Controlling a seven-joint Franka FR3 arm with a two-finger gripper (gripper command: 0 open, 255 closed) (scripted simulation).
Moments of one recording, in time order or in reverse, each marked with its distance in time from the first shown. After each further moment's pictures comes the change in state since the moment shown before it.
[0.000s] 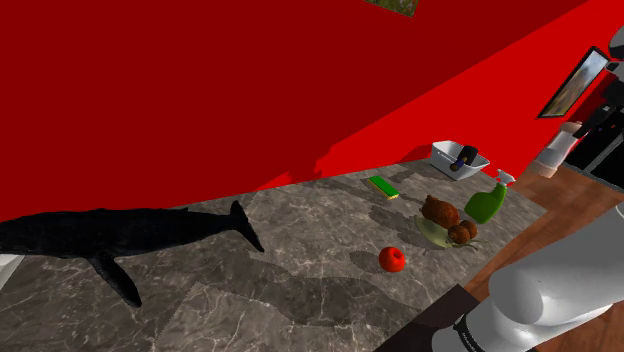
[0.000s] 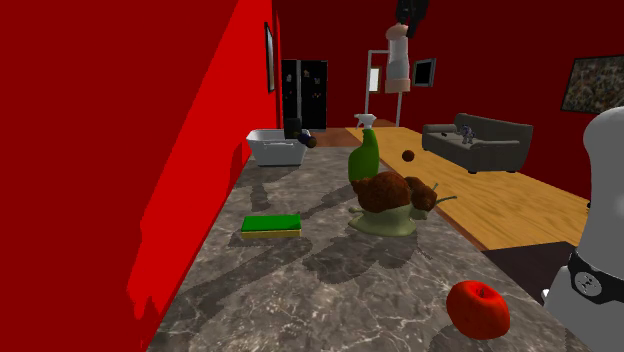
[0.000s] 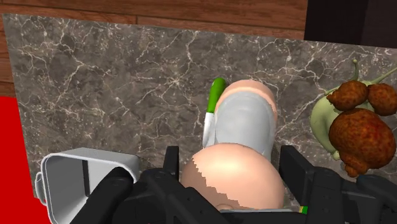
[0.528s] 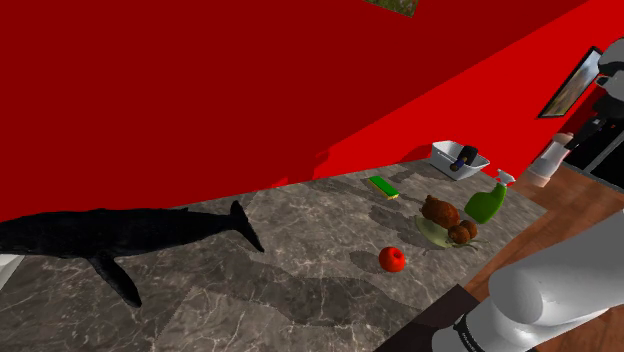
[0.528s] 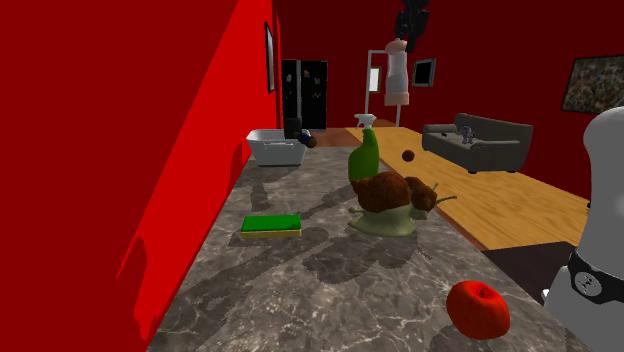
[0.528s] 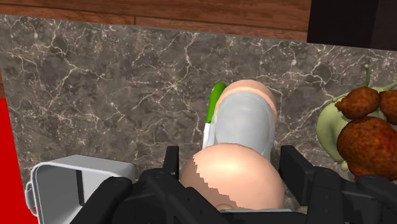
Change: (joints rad) arm -0.003 -0.047 0.012 -0.139 -0.036 0.106 0.015
